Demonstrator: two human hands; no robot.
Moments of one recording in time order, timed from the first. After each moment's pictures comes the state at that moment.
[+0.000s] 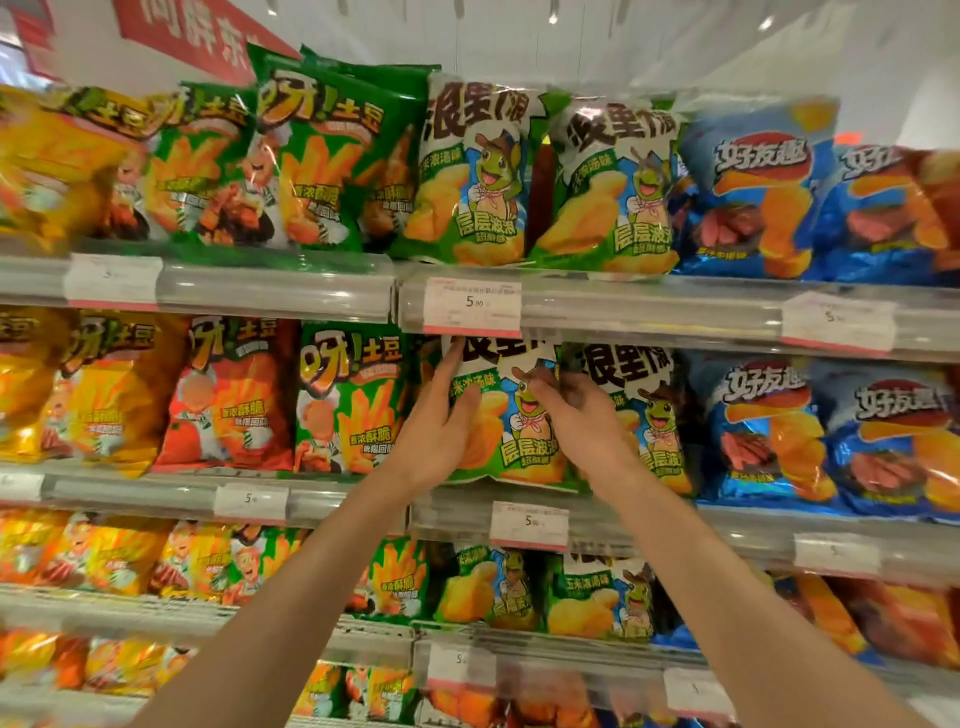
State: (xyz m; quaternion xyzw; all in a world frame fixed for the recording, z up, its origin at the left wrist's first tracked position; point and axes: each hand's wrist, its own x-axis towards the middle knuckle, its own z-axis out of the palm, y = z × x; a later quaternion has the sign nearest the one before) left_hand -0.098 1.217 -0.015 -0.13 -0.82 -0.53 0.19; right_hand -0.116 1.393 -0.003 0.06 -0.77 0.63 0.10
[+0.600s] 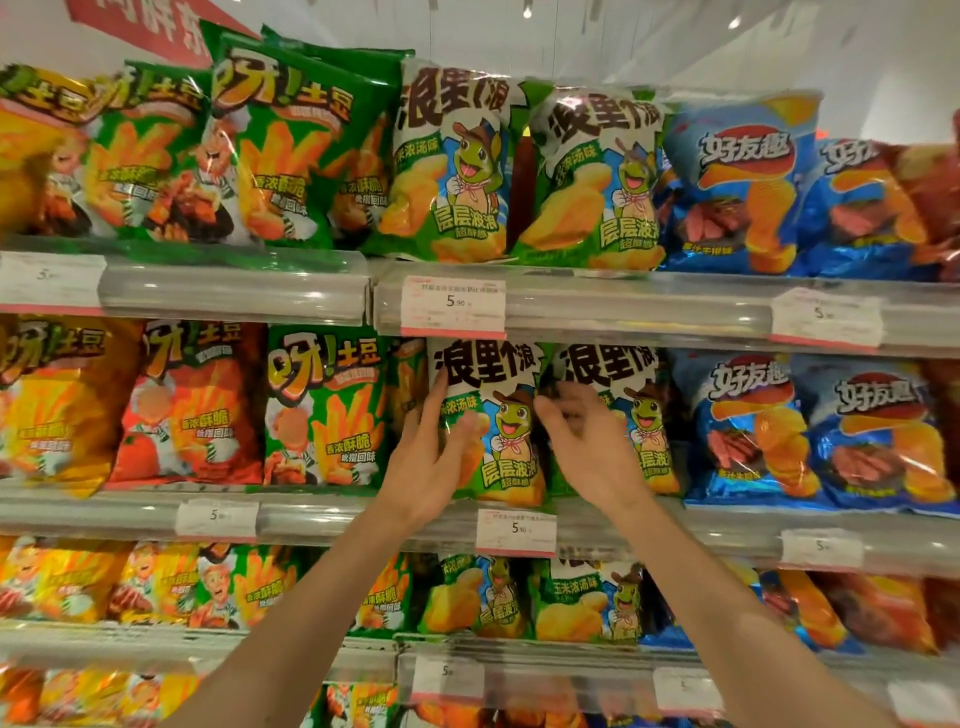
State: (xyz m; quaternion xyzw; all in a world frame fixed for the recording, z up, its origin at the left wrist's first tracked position) left_hand -0.120 1.222 -0.064 -0.08 -0.86 -0.47 0.19; right_hand -0.119 1.419 -0.026 0.09 -0.86 0.47 0.19
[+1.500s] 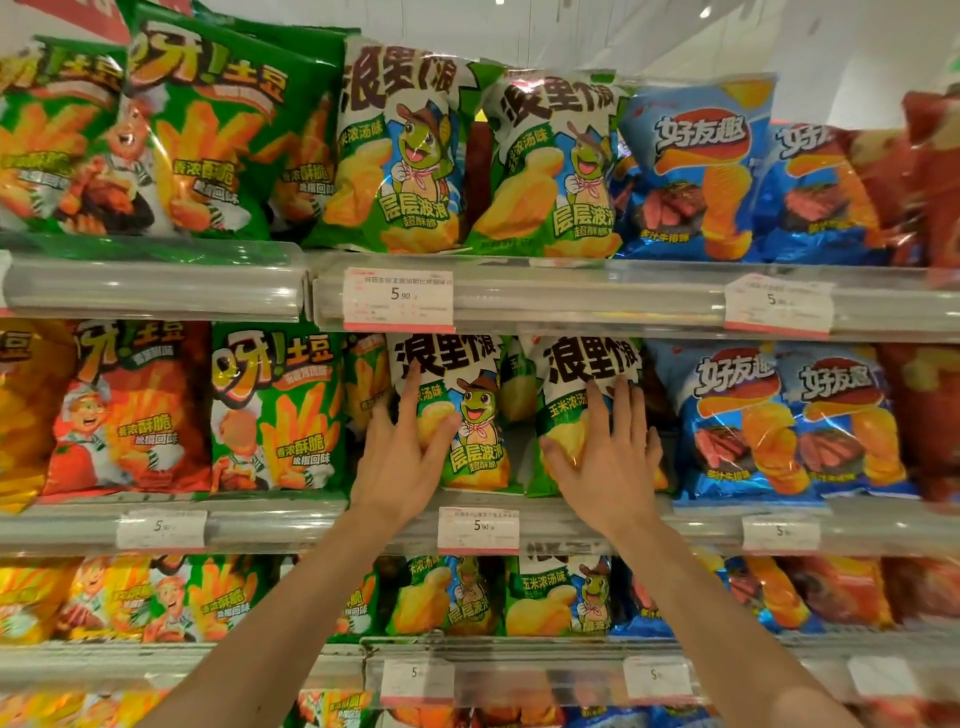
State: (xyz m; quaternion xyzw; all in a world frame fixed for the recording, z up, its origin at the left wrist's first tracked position) left_hand -0.135 1.243 -0.072 -0.05 -0.89 -0.37 0.26; right_hand -0.133 1.478 -0.077 -0.01 -0.94 0.16 0.31
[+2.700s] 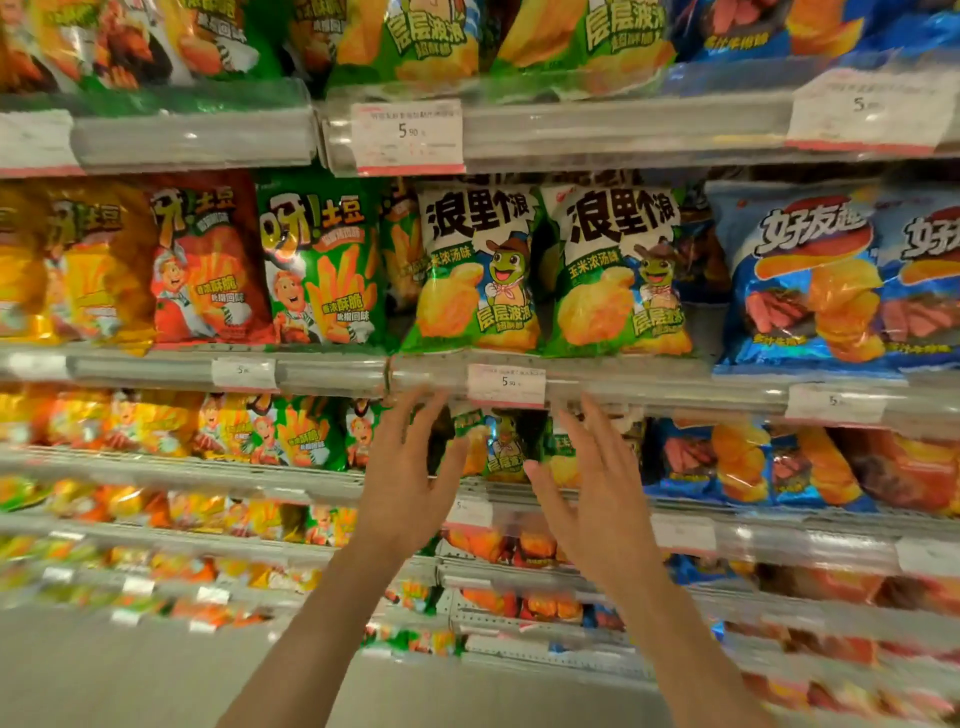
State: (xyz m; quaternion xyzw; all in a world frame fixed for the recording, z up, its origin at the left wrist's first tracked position) left_hand 0.013 1.246 -0.158 -0.05 -0.91 -0.30 0.26; right_hand 0.003 1.458 -0.172 0.15 -0.92 0.30 0.20
